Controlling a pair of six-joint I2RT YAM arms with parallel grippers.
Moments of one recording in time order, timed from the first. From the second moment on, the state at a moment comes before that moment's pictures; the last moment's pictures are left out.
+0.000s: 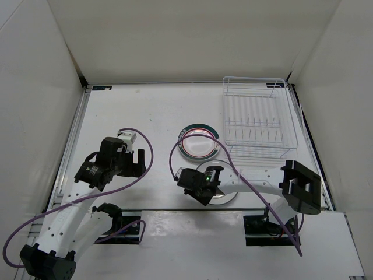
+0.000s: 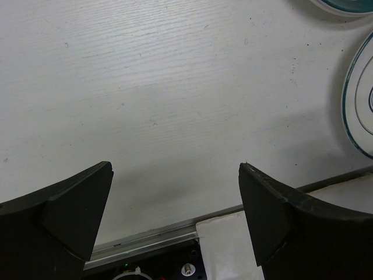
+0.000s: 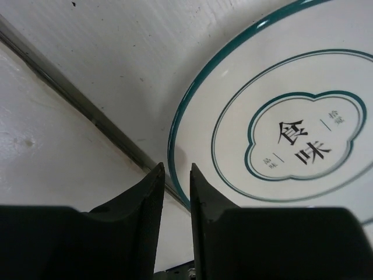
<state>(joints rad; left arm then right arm) -0.35 0.77 0.76 -0.85 0.04 -0.19 1.32 1.55 0.98 -0.76 0.14 0.25</state>
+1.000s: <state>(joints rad) -0.35 0.76 0.76 -0.85 0.05 -0.19 1.33 1.09 1.06 -0.76 0.17 0.31</state>
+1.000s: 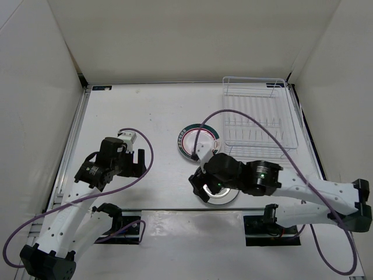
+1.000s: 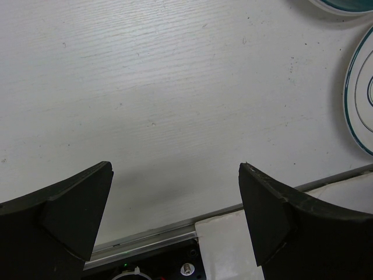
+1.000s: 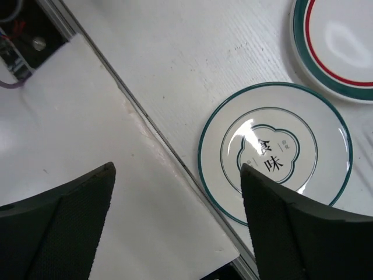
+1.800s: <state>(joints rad) -0.35 0.76 0.76 -0.85 0.05 -0.19 1.33 0.67 1.10 -1.23 0.82 0.62</state>
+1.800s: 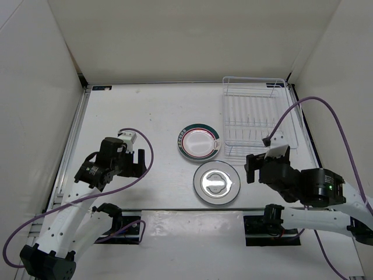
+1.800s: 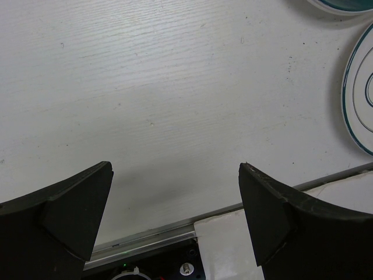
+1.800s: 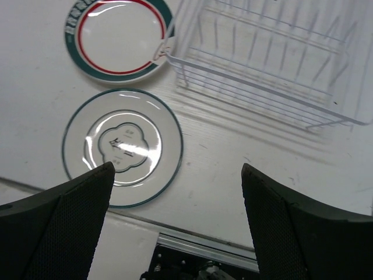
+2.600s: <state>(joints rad) -0.35 0.78 0.76 -0.85 0.07 -0.19 1.33 0.97 1.08 -1.30 0.89 0.64</state>
